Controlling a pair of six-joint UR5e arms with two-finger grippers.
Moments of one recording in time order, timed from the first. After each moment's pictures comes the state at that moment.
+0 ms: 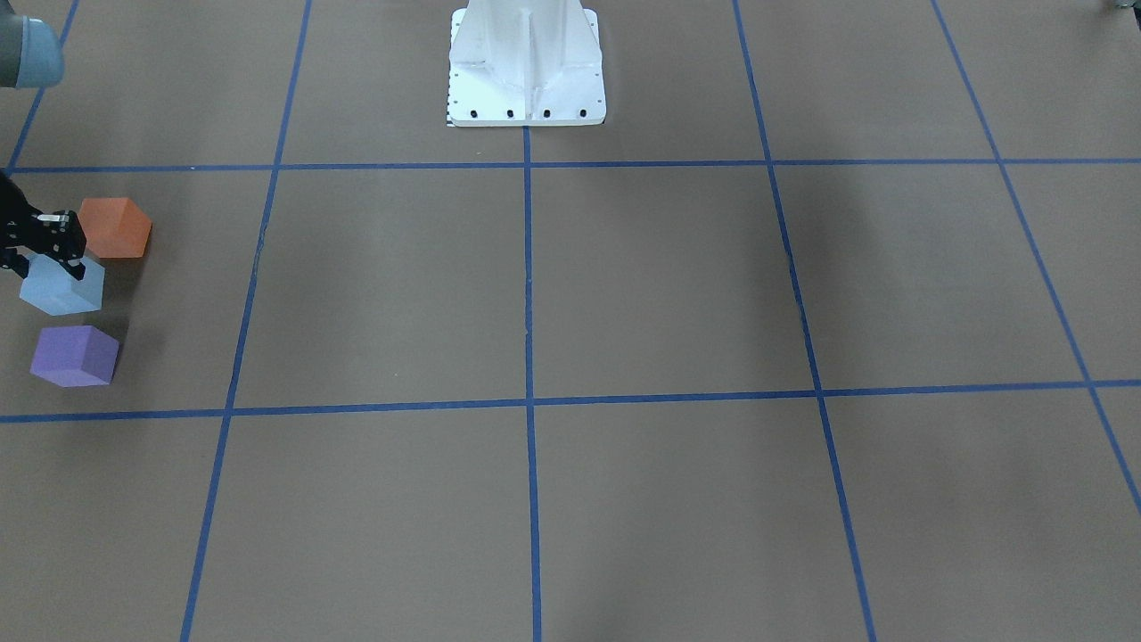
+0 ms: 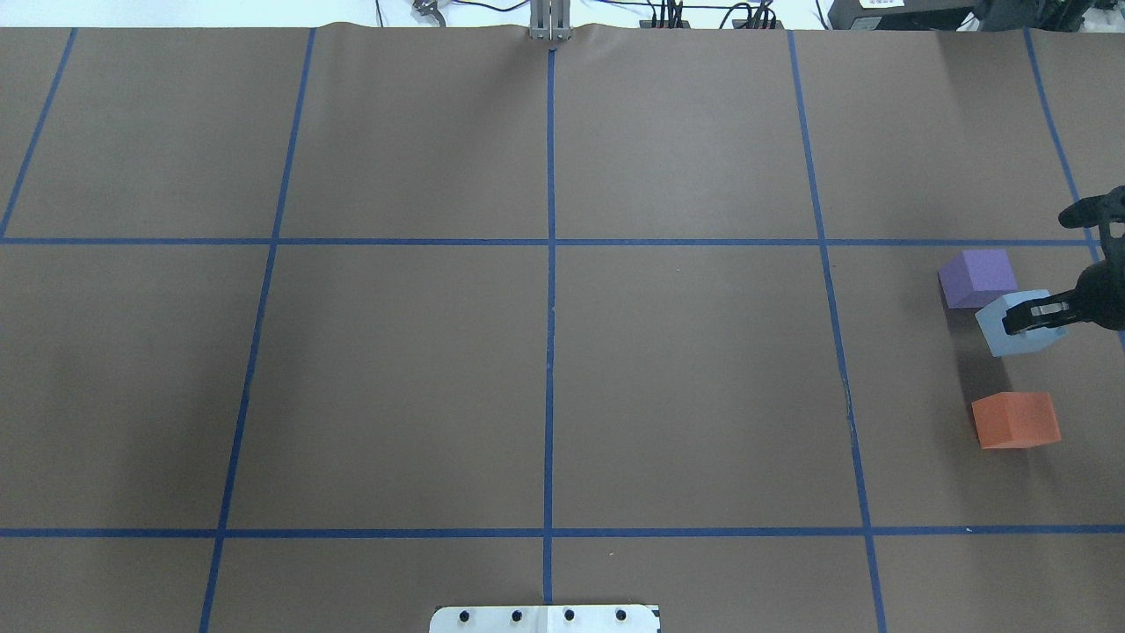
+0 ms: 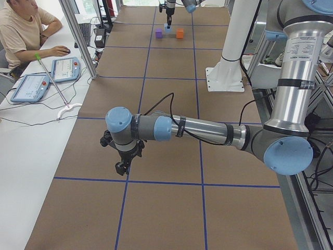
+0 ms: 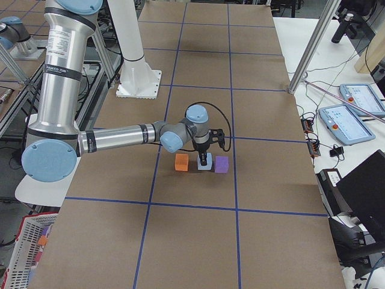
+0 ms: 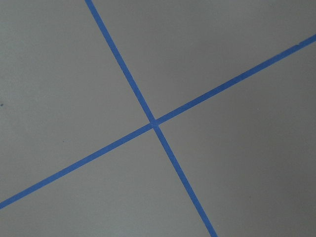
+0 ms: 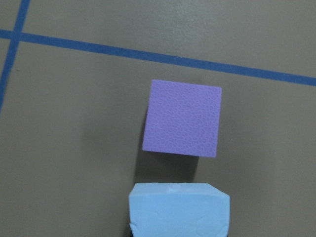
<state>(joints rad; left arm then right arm) -1.57 -1.68 -1.62 -1.45 -2.33 0.48 0.99 -1.76 1.82 -1.06 2.07 0.67</state>
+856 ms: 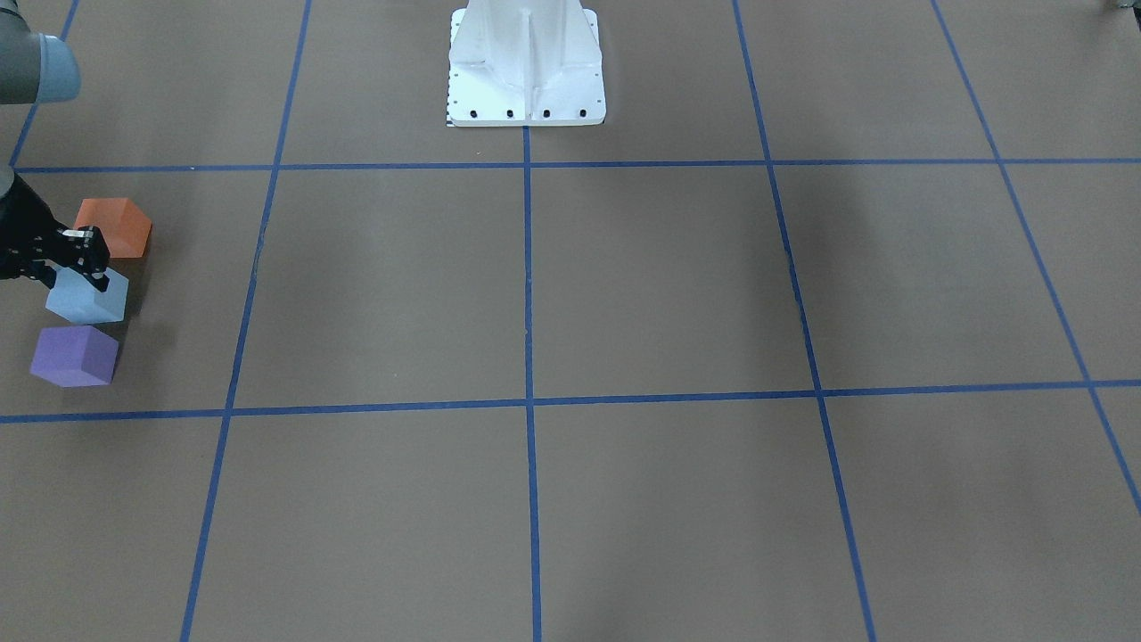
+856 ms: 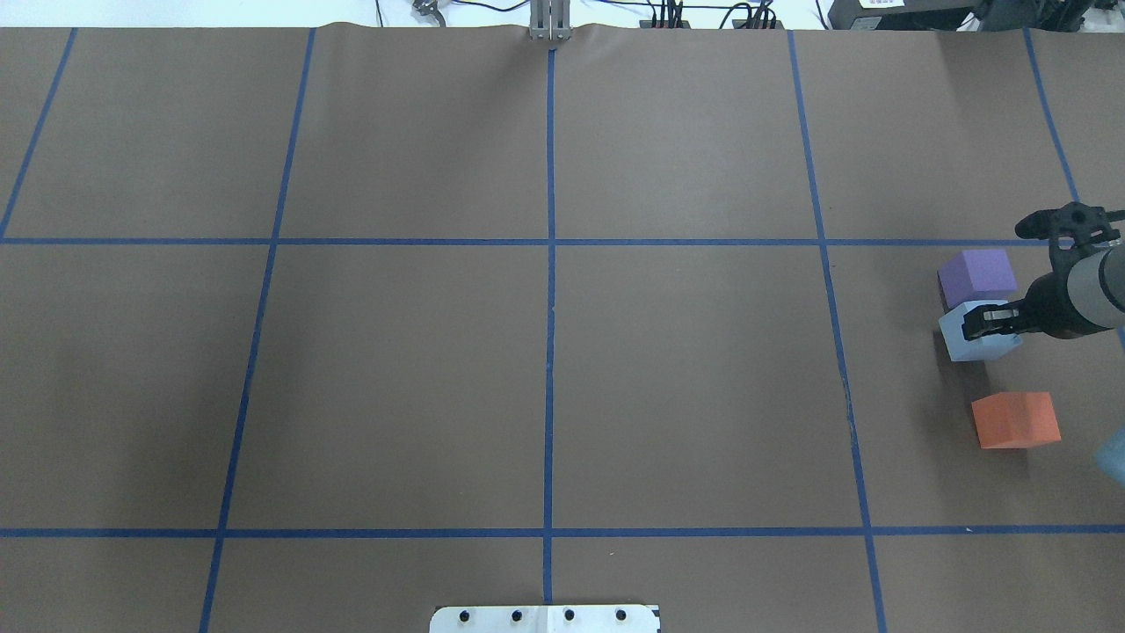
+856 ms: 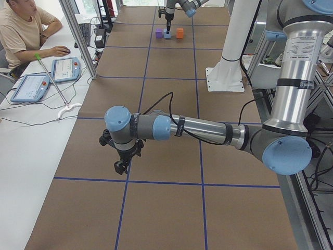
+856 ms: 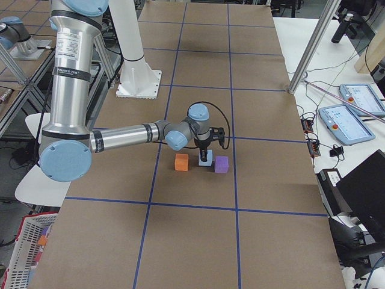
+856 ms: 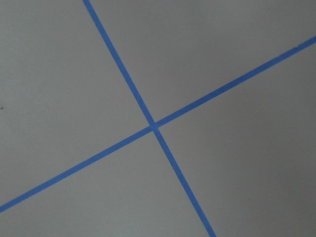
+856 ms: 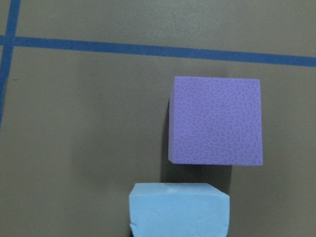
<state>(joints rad) -1.57 -1.69 -1.61 -1.45 -2.33 0.48 0.91 -1.71 1.80 -1.05 2.03 0.82</state>
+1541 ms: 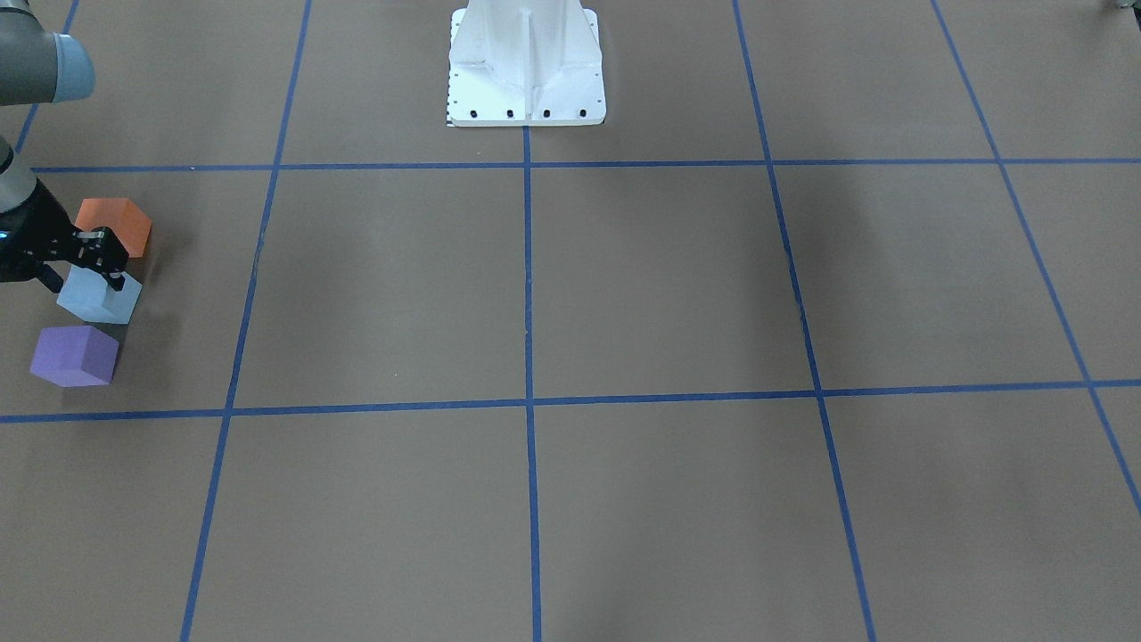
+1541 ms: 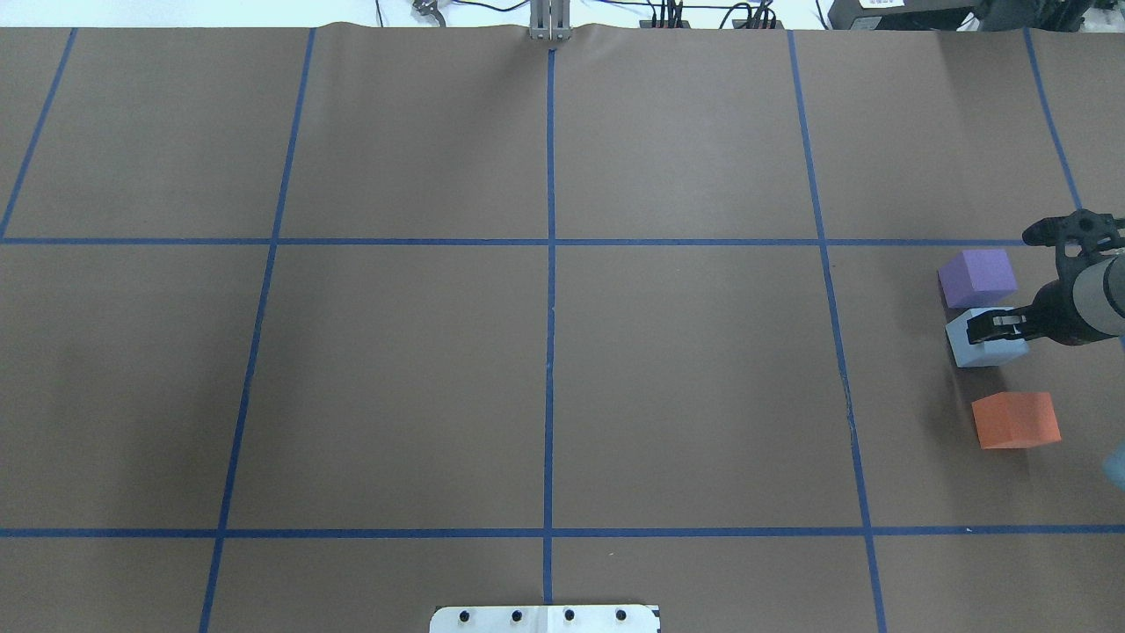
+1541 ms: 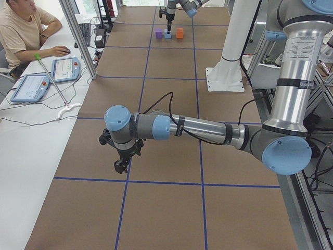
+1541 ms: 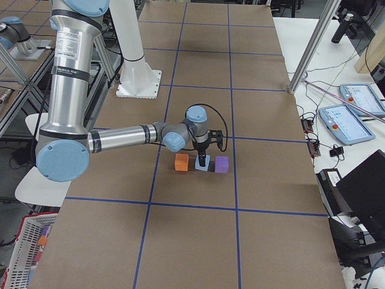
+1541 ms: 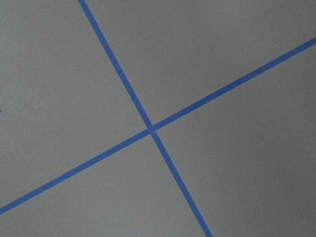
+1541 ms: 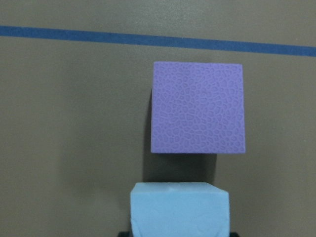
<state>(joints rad) -1.57 -1.68 -1.62 -1.45 -2.34 0.48 0.90 -1.73 1.80 -1.04 2.00 0.82</state>
